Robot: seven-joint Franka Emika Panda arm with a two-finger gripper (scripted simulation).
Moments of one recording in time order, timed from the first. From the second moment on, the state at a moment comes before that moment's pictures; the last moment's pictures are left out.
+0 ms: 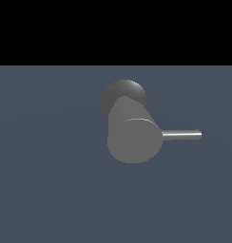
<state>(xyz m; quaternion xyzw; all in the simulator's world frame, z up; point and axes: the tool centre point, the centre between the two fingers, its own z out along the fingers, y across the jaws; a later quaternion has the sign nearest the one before) -0.211 -0.249 0.611 -0.58 0.17 -0.41 0.69</state>
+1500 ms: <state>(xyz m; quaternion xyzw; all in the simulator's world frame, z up) -0.123 -0.332 0.231 -0.12 0.57 -0.20 0.78</state>
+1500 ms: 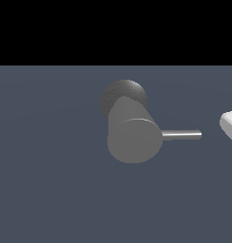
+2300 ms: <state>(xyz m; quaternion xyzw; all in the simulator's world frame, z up) -0.118 -0.224 0.090 -0.03 0.69 -0.04 0.72</state>
